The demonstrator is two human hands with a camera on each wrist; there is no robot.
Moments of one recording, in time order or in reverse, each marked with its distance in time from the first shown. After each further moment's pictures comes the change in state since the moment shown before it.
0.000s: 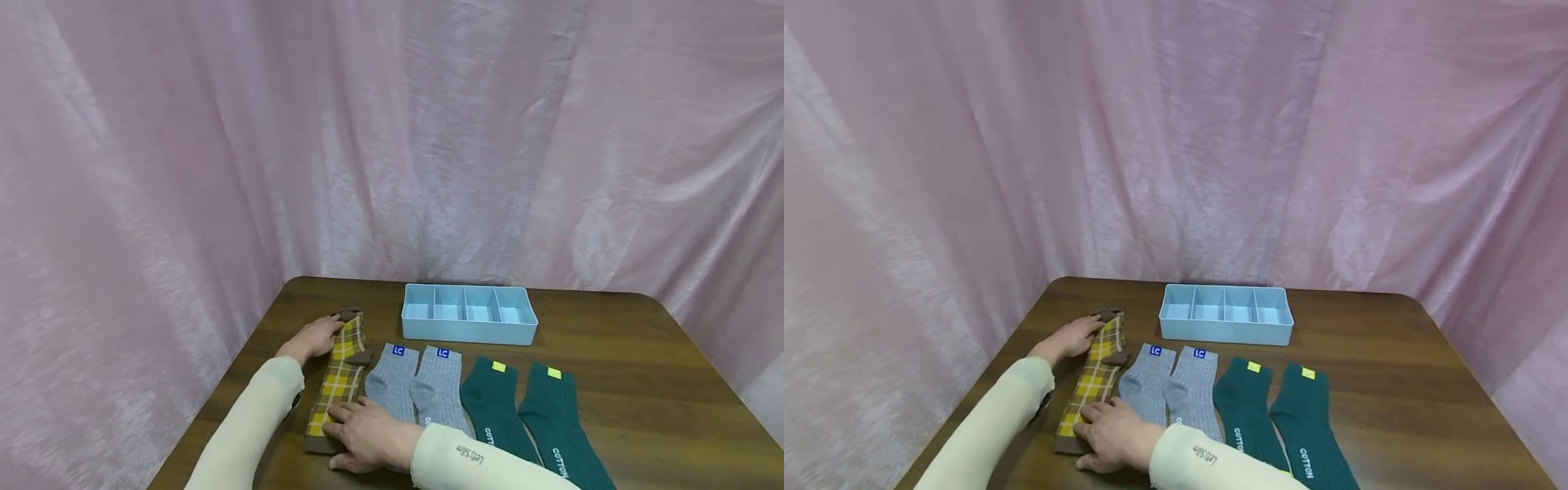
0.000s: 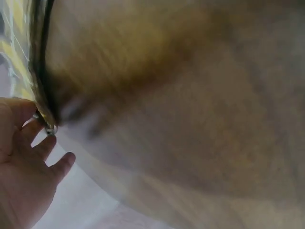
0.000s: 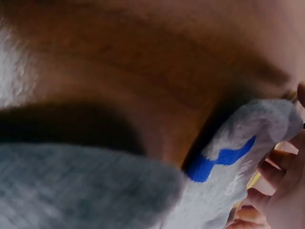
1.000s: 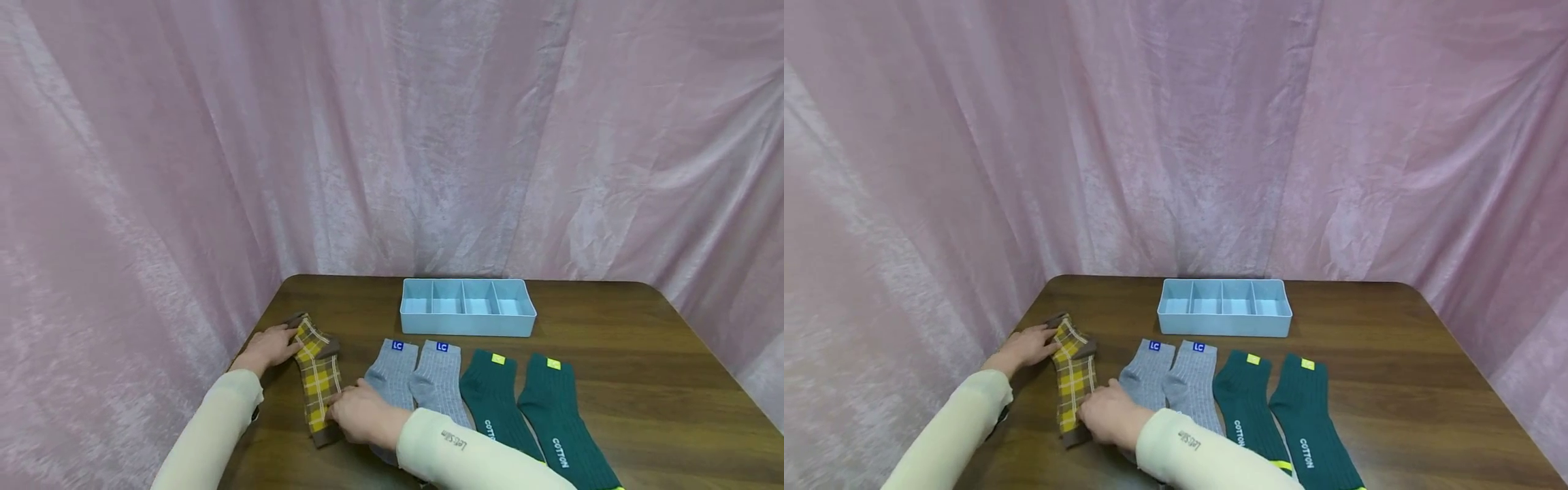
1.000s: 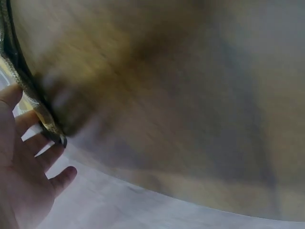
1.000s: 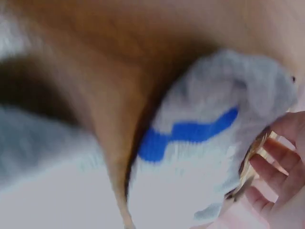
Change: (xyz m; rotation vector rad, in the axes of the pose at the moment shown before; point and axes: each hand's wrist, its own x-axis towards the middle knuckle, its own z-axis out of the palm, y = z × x) left_hand -0.046 -0.072 0.001 0.111 0.011 -0.178; right_hand 0.023 0.000 -0.012 -0.104 0.088 0.140
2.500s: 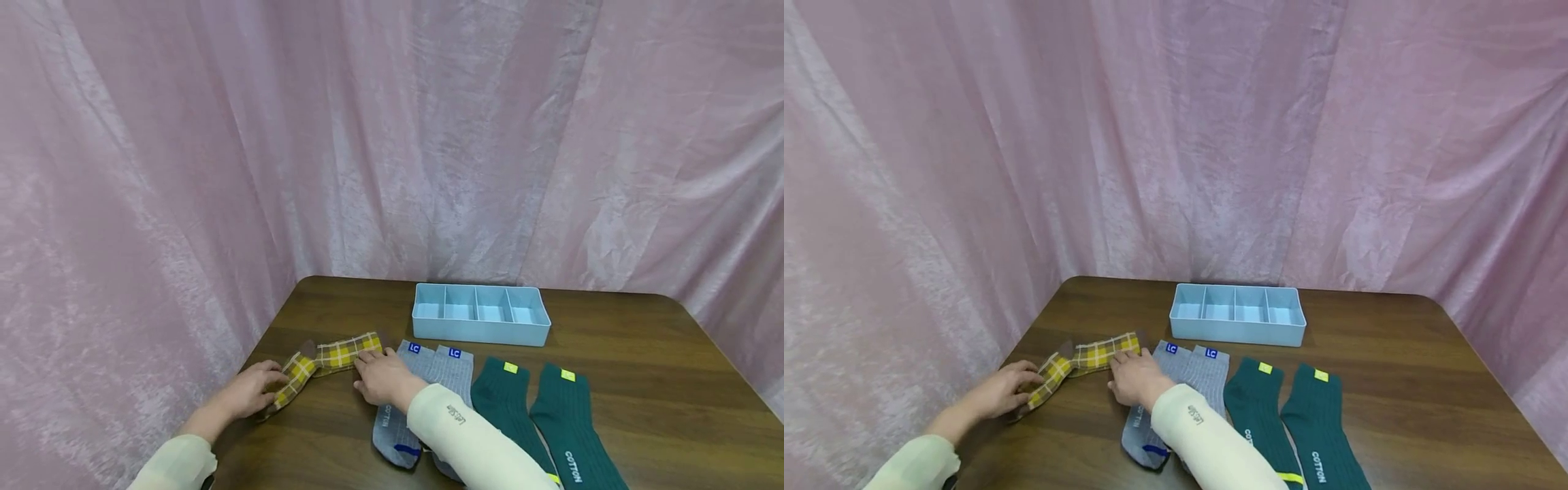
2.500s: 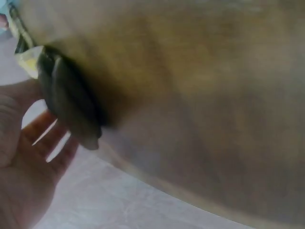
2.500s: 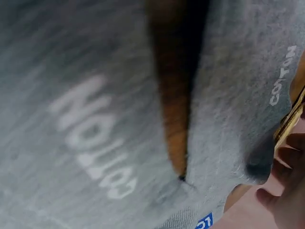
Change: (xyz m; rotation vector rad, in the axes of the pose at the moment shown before) left_hand -0.118 -0.016 0.006 -0.121 0.172 0.293; right_hand 0.025 0.054 0.010 0.087 -0.068 0.220
